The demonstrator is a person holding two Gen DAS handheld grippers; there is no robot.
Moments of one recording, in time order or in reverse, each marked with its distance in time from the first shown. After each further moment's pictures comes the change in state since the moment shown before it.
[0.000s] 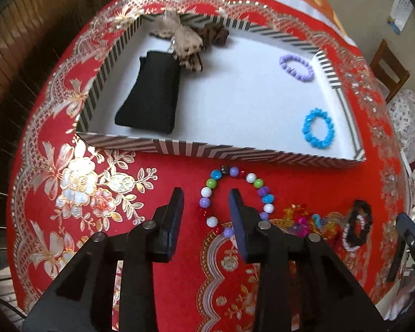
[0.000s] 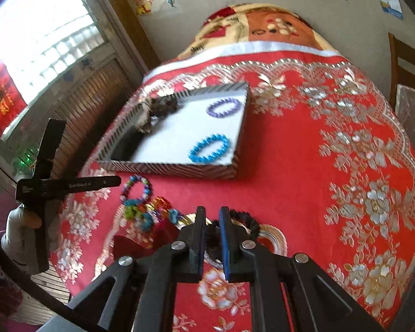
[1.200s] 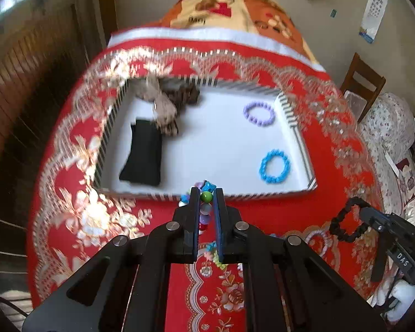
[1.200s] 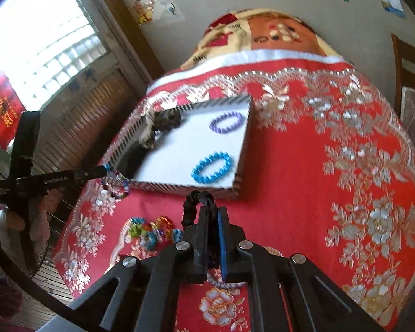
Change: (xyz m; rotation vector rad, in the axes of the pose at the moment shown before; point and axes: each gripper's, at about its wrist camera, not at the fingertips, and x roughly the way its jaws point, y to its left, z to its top) left arm -0.086 -0.019 0.026 0.076 -0.177 -0.068; right arm -0.005 0.000 0.028 0.005 -0.053 0.059
